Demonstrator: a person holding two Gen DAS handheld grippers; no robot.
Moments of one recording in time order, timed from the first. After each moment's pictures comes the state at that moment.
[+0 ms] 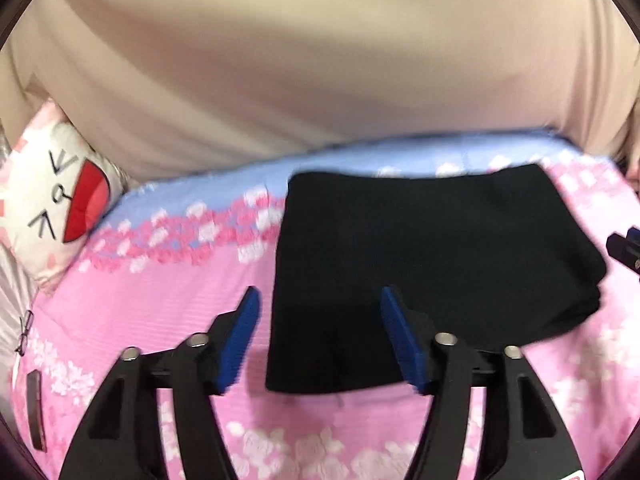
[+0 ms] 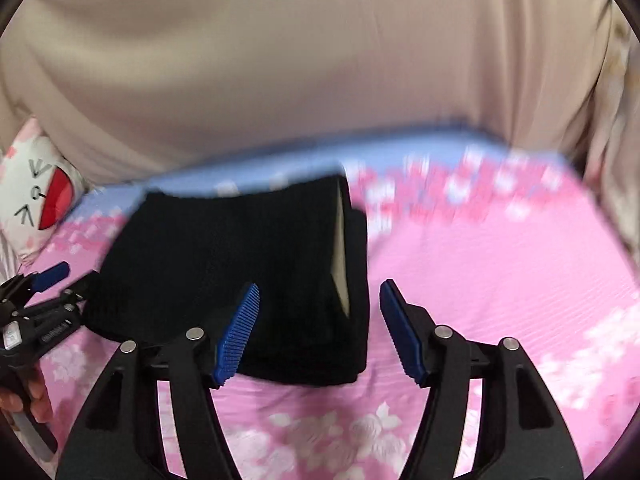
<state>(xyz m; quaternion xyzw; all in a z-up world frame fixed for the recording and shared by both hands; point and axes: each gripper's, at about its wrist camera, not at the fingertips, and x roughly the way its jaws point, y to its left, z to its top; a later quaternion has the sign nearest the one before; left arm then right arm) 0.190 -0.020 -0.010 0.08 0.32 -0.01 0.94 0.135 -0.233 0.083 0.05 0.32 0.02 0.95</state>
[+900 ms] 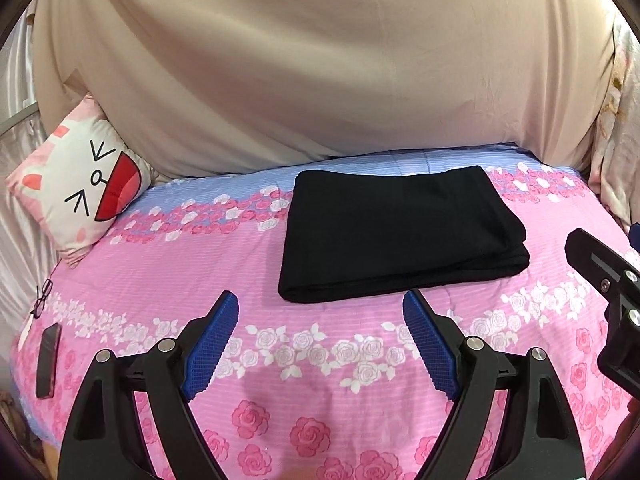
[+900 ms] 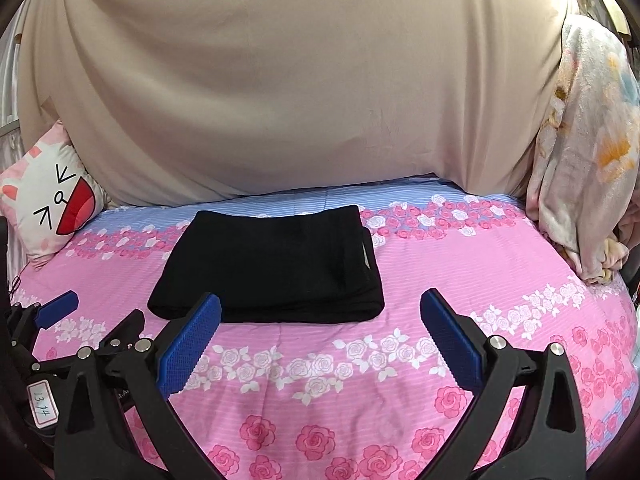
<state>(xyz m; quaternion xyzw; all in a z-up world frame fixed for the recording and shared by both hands) 0.082 -0.021 0.007 0.06 0.30 -0.01 0.95 0.025 -0.173 0.118 0.03 0.27 -0.02 0.96</state>
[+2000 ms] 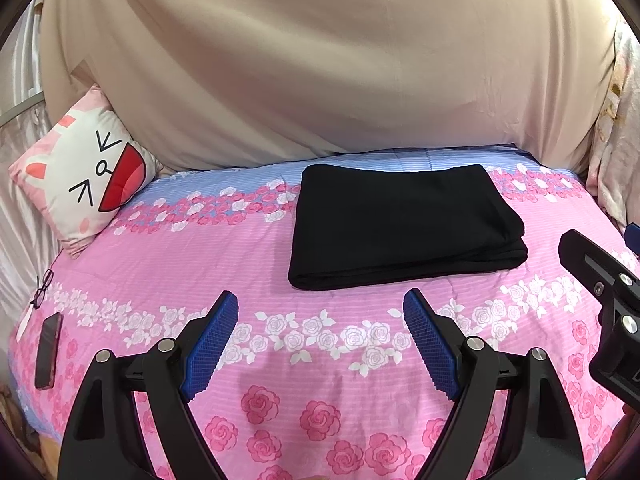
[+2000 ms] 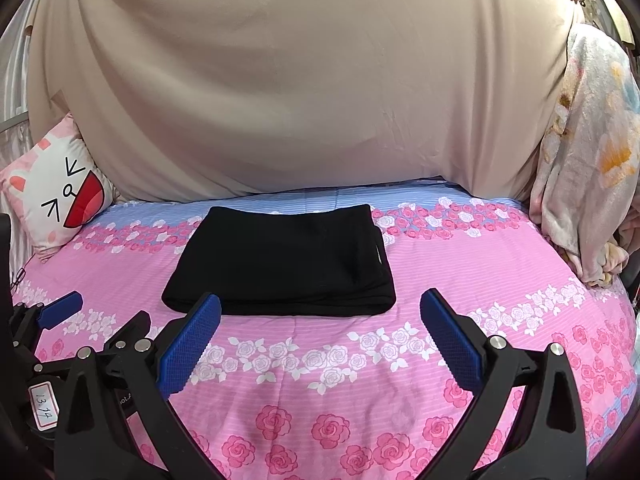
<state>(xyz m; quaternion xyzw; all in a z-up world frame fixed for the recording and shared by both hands) 0.068 -0.010 0.005 0.04 0.30 -0.01 0.95 0.015 -0.156 0.120 0.02 0.27 -0.02 0.96</state>
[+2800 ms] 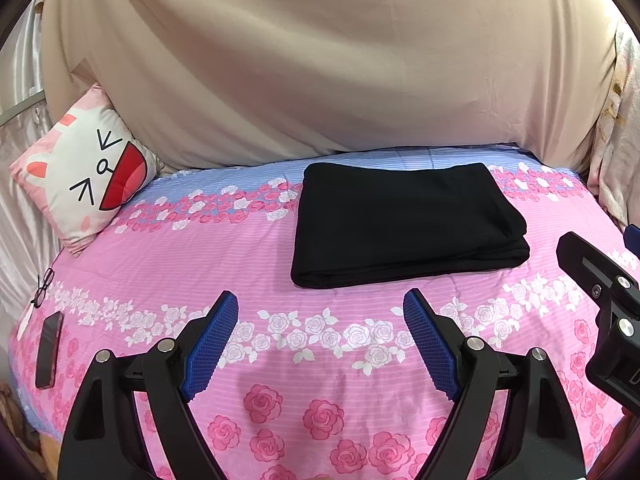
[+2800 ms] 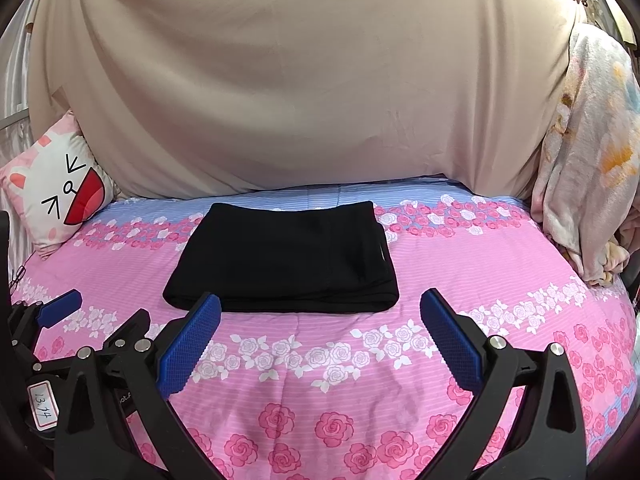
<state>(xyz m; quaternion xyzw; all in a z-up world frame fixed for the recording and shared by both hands) 0.068 -0.009 0.005 0.04 0.31 0.00 0.95 0.018 -0.161 0.119 0.02 0.28 -0.01 0.96</state>
